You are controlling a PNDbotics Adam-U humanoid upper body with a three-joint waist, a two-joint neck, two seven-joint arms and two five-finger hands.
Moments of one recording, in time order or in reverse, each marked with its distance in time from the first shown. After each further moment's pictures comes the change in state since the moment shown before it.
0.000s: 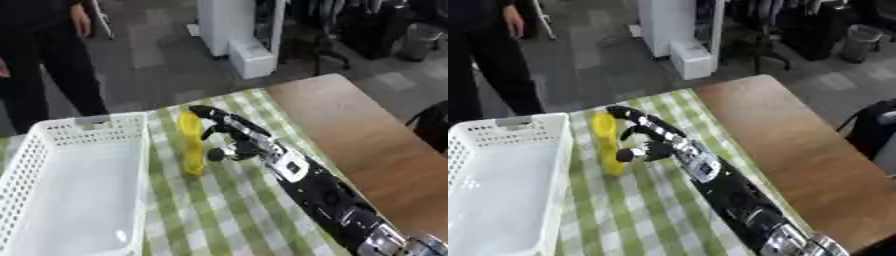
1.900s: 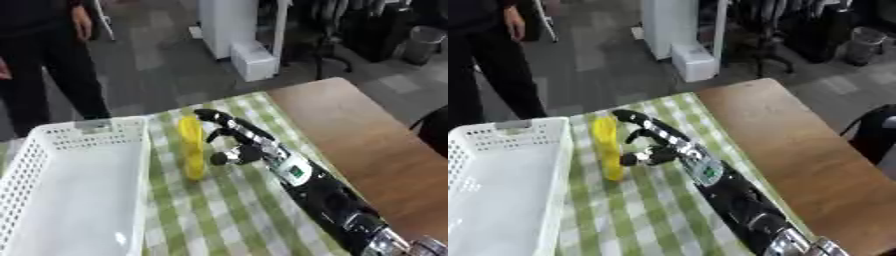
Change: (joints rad) left arm -0.007 -0.009 0.000 0.000 0.003 -0.004 -0.012; right arm -0.017 -0.035 -0.013 0.016 0.023 -0.012 -0.023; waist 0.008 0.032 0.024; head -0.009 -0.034
